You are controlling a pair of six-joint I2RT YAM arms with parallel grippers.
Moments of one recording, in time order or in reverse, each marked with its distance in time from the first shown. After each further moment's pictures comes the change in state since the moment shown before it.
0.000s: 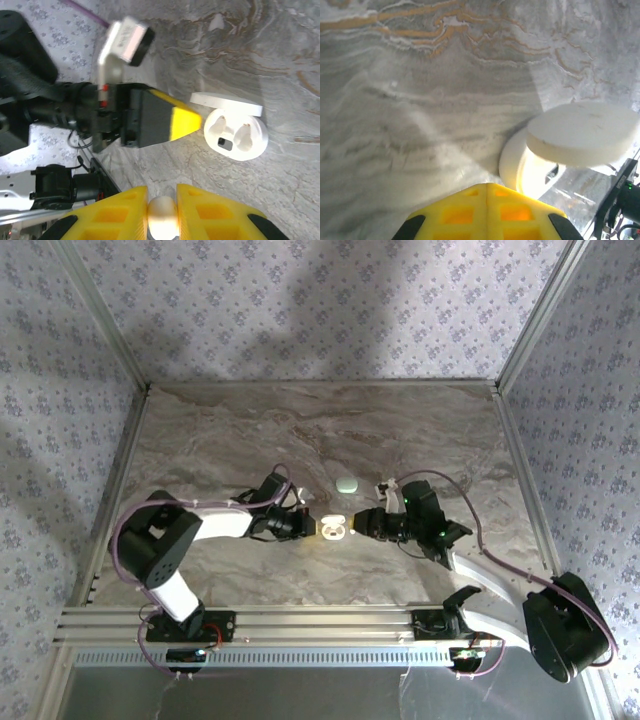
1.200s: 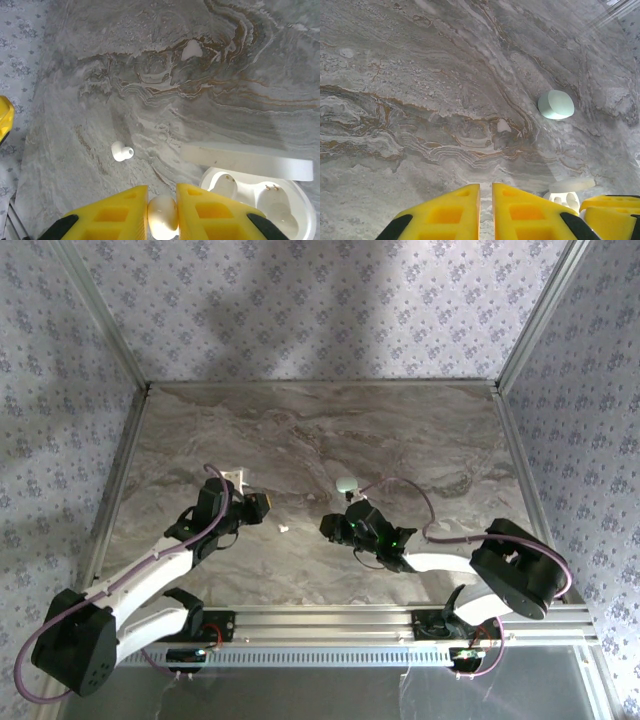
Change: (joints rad) left arm 0.187 -0.619 -0.233 -0.037 -0.362 0.151; right arm 0.391 0.373 0.083 0.300 0.639 0.189
